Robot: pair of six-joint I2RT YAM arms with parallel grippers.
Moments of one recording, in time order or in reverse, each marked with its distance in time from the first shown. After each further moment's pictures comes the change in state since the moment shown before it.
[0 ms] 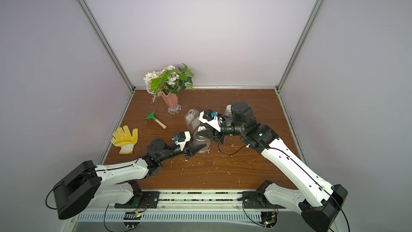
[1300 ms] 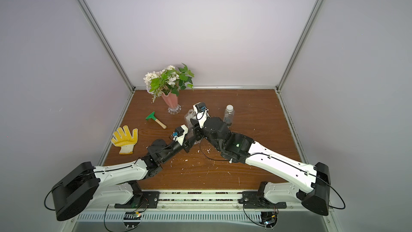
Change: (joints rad) left arm 0.000 -0.005 -0.009 -0.034 -0.391 0.032; right arm 0.392 0.119 -0.011 0.188 0.983 0.522
